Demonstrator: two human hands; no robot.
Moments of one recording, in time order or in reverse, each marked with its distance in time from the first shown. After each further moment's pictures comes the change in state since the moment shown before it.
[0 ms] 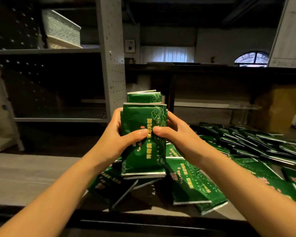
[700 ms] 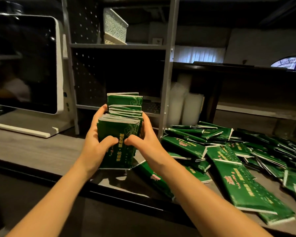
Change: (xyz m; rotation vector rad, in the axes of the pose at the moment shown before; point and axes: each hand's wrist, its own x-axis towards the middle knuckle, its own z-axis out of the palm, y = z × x) left_hand -0.068 -0.034 -0.143 0.055 0.339 0.162; right_hand 0.060 0.027 0.185 0.121 -0.138 -0.084
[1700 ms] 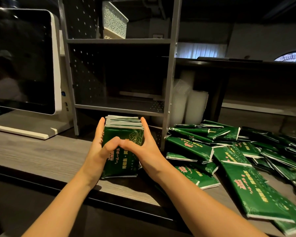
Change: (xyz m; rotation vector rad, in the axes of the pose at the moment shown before) left_hand -0.004 -0.019 -0.002 -0.125 -0.042 -0.226; right_hand 0.007 0.024 0.009 0.107 0.031 0.121
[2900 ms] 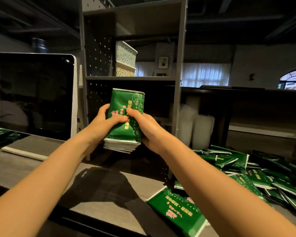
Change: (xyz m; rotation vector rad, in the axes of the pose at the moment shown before) left_hand 0.092 0.094 -0.024 0.281 0.096 -0.092; right_hand 0.077 -0.104 0.011 0.078 0.020 0.119
